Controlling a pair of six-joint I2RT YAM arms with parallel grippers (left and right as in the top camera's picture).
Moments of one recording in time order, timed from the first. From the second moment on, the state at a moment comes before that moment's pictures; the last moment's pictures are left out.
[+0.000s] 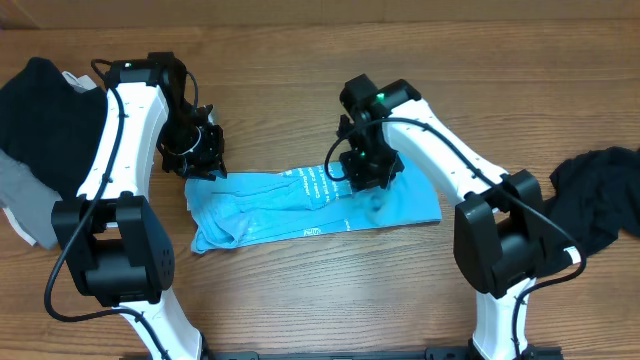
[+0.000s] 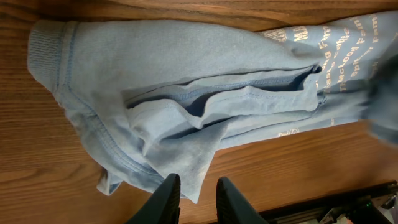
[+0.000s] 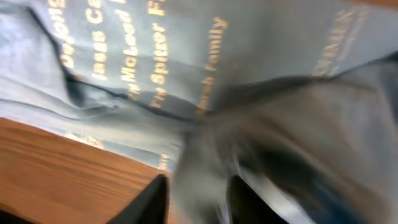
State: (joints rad) left arm 0.04 1.98 1.71 -1.47 0.28 -0.05; right arm 0.50 2.09 1.71 -1.26 -0.19 0.10
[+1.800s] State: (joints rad) left arm 0.04 1.98 1.71 -1.46 0.28 -0.05; right arm 0.37 2.06 1.58 -0.93 -0.56 0.01
